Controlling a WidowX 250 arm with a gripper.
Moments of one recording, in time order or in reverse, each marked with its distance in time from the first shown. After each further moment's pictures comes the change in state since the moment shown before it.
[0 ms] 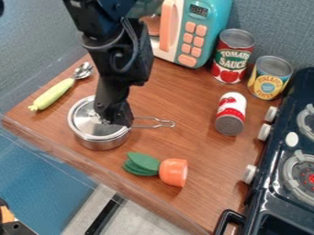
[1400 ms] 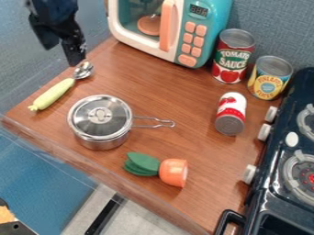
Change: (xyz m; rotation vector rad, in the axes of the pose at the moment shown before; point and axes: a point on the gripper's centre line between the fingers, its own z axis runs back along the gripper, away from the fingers) arm -0.150 0.090 -0.045 0.064 0.201 1.147
